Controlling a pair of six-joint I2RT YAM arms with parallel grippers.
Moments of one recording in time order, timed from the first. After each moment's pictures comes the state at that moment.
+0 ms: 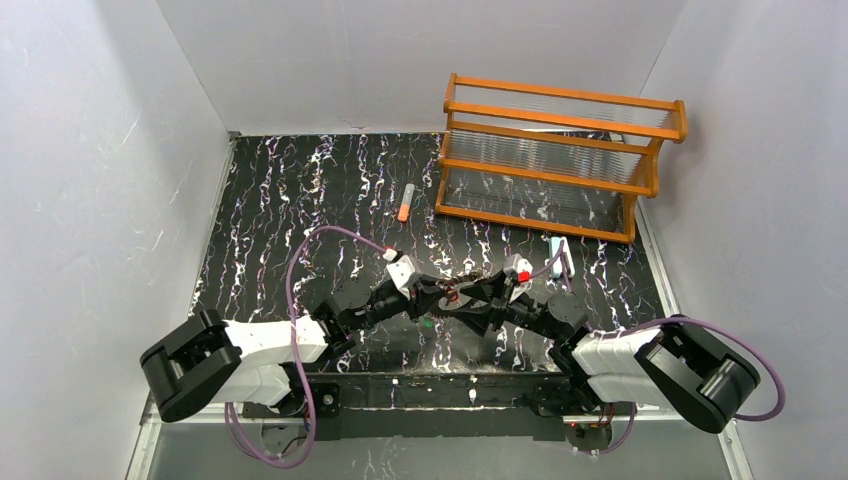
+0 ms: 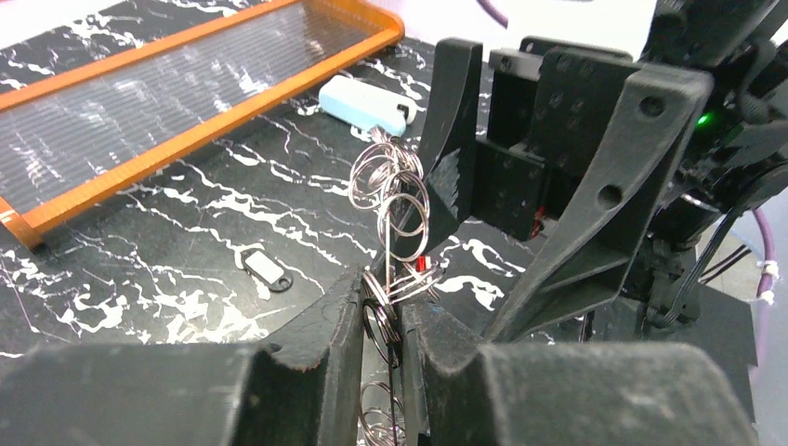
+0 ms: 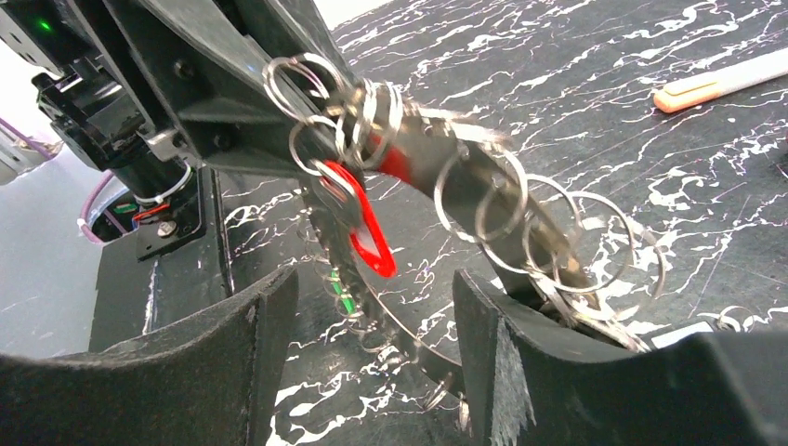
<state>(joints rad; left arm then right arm) -0.97 1.23 0.32 0.91 0.17 -0.10 0.76 1.18 0.01 1.25 -0.45 0.31</state>
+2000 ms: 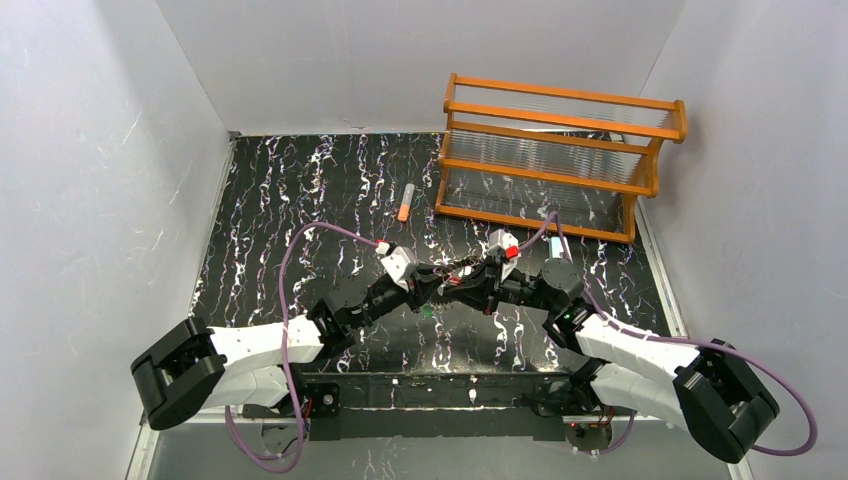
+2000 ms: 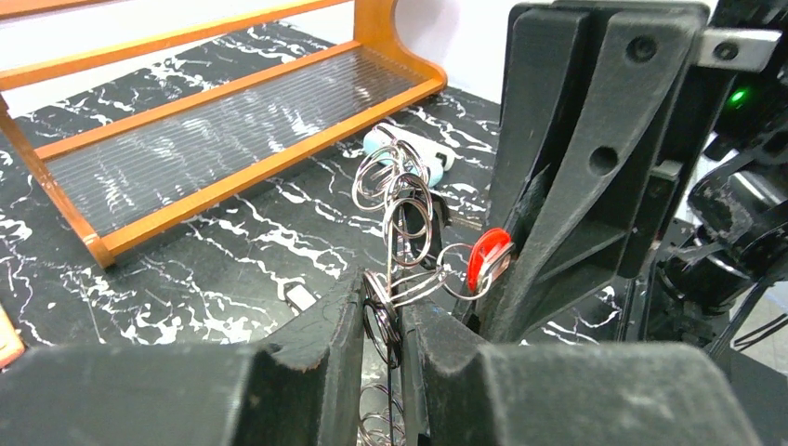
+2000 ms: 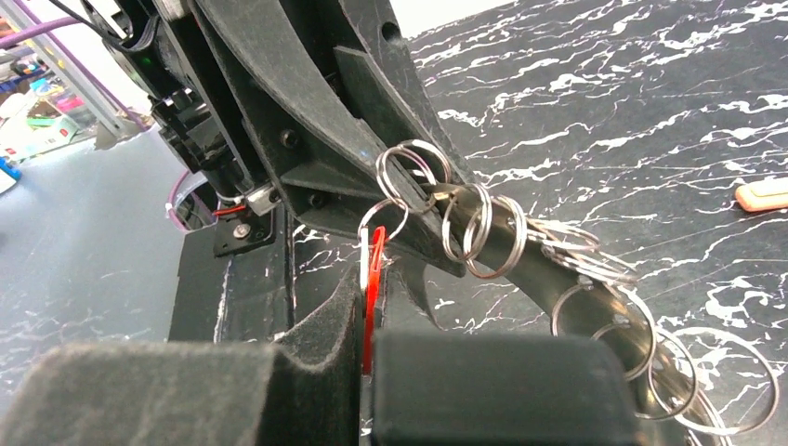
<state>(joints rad) -0.98 1.15 0.37 0.87 0.04 -0.09 0.73 1.03 0.28 0.83 -0.69 0.29</state>
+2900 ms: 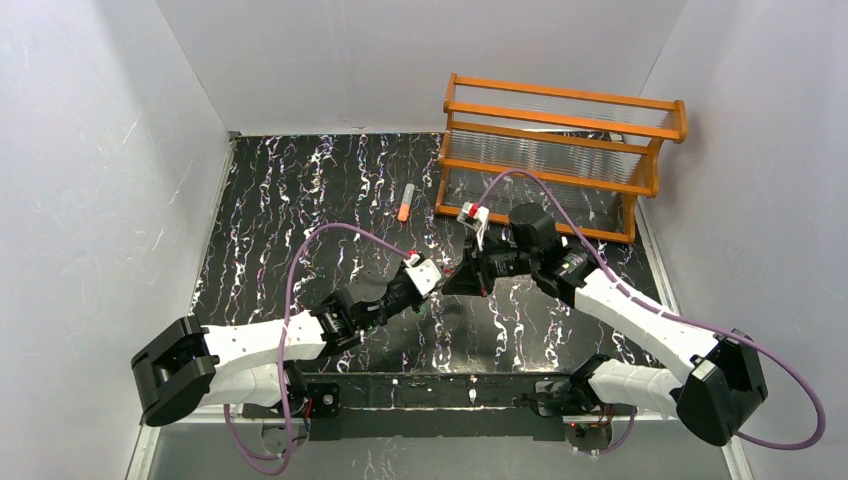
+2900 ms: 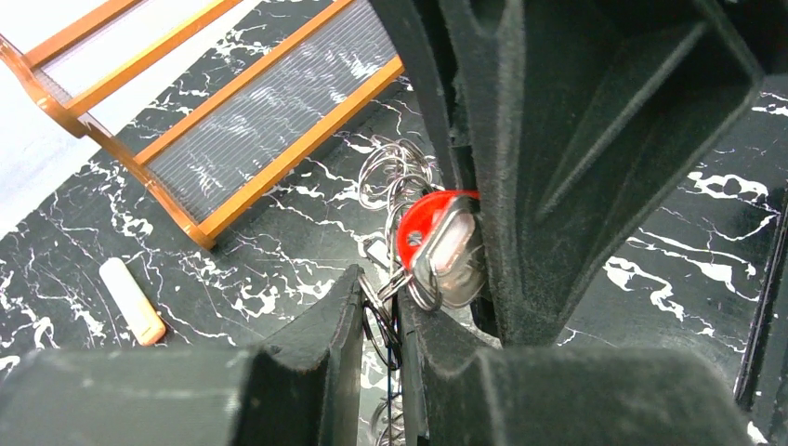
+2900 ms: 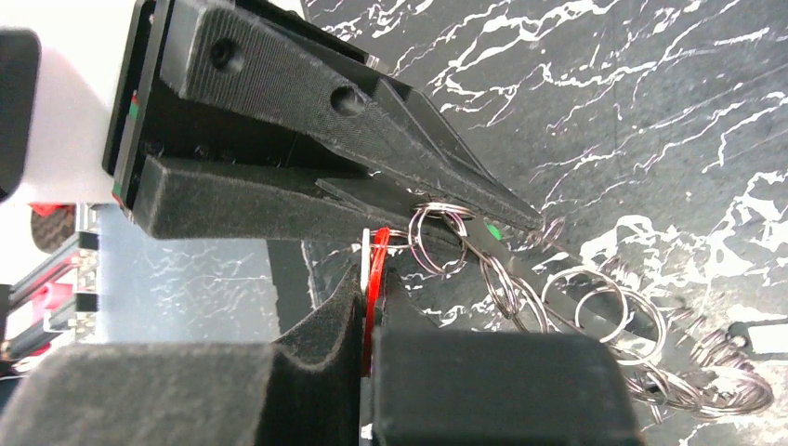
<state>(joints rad) -1.05 1.15 0.47 0.56 -0.09 0.23 0.71 1.11 0.78 -0.13 -0.77 0.22</state>
